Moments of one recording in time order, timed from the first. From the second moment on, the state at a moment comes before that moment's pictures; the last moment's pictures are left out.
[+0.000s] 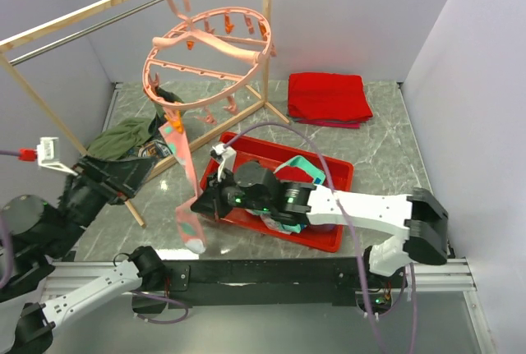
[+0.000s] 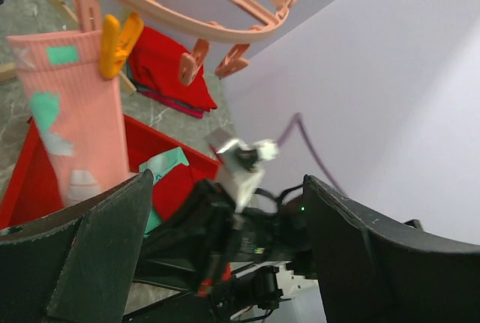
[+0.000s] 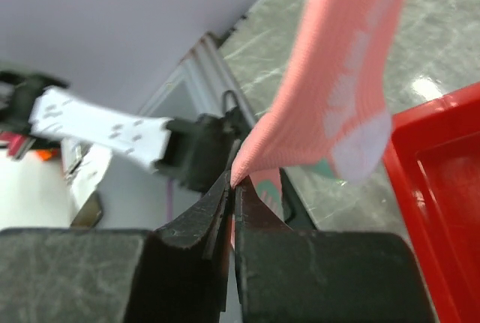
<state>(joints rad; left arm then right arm) -0.85 0.45 1.31 -0.81 -0.40 -0.90 1.25 1.51 1.15 0.07 -0.06 0.67</state>
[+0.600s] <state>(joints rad) -0.85 0.50 1.11 -0.63 -0.37 -0.97 1.01 1.10 1.00 0.02 -0.51 0.64</state>
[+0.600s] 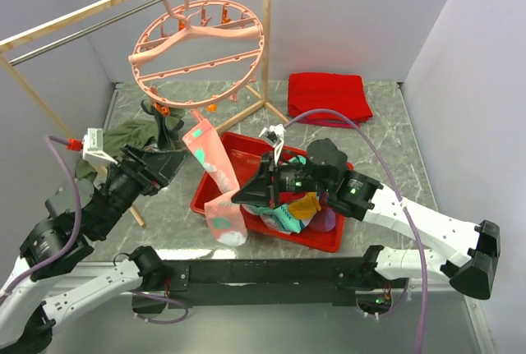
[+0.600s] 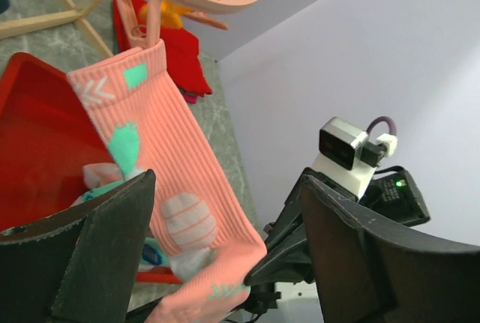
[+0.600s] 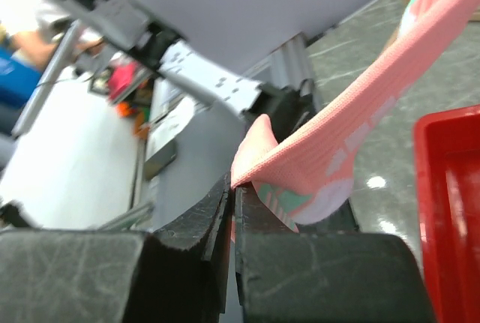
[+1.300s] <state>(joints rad) -0.85 0.62 1.06 -0.47 -0.48 -1.09 0.77 1.07 1.01 0.33 -1.09 0.98</state>
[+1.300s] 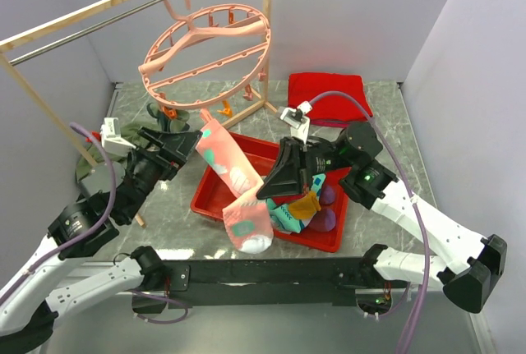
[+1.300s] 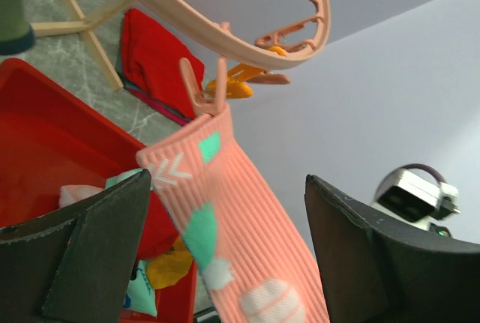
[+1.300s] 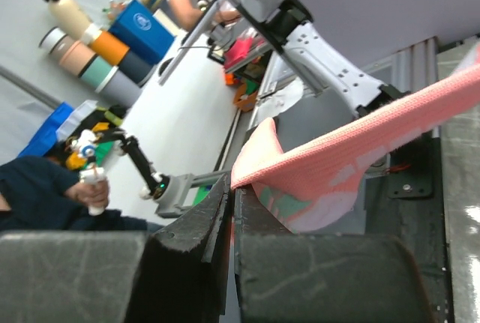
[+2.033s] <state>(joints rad) -0.50 0.80 1.05 -0.25 -0.17 -1.06 0.74 1.09 1.05 0.53 -1.17 1.16</state>
